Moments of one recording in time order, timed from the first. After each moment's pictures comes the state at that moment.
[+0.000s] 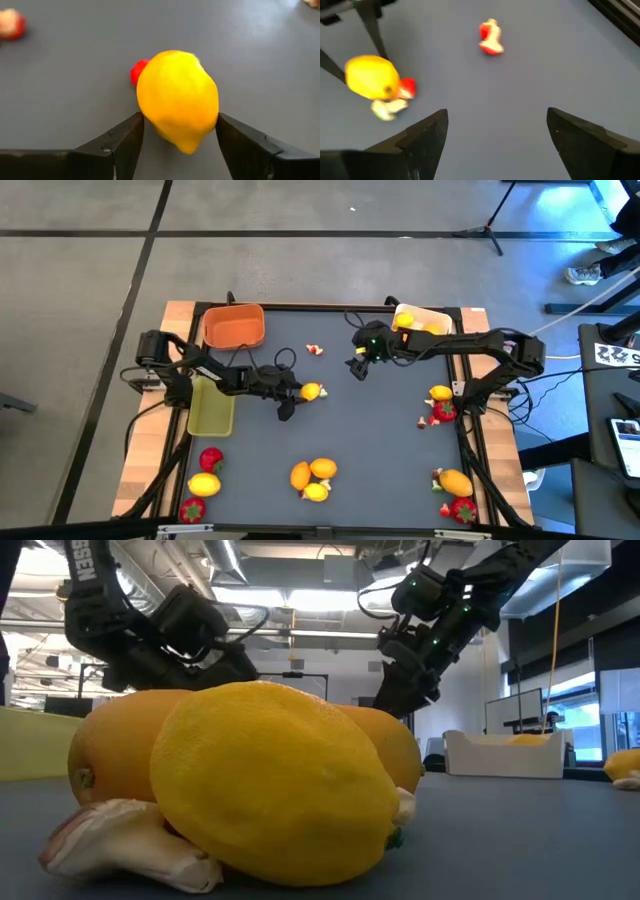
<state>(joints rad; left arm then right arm) 0.08 1.72 0.45 0.70 -0.02 -0.29 -0.31 1.54 0.90 -0.16 0.01 0.16</state>
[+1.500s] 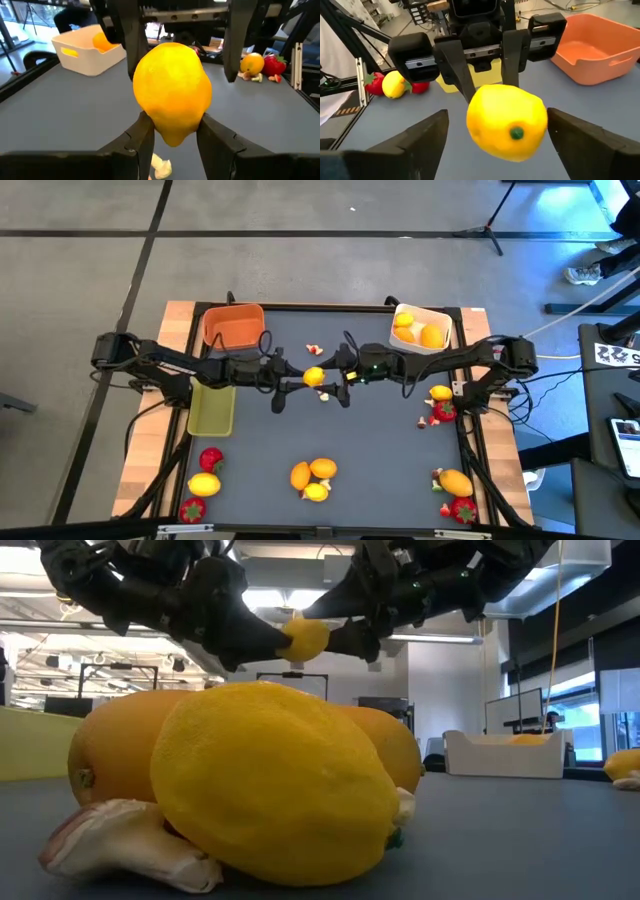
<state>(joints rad) 0.08 1.34 0.47 0.63 -0.02 -0.10 -0.07 1.61 0.90 0.44 -0.12 0.18</state>
